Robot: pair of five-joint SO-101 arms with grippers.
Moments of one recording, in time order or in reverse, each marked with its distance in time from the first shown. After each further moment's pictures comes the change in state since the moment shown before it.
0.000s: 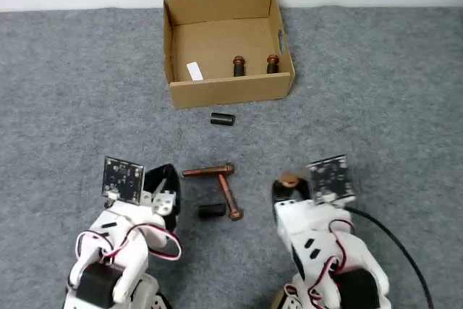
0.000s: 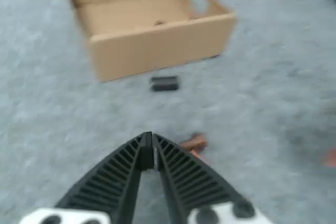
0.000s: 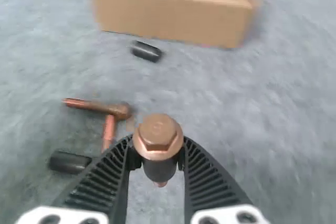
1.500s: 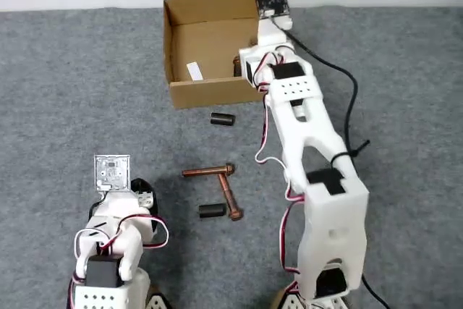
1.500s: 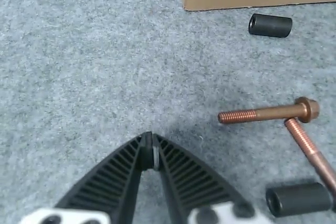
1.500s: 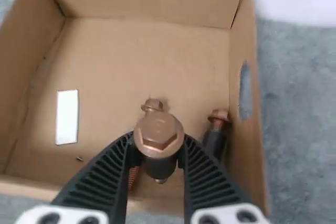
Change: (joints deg) left arm -16.3 0.1 13.7 -2.2 -3.3; right arm 2.8 137.0 -94.4 -37.5 2.8
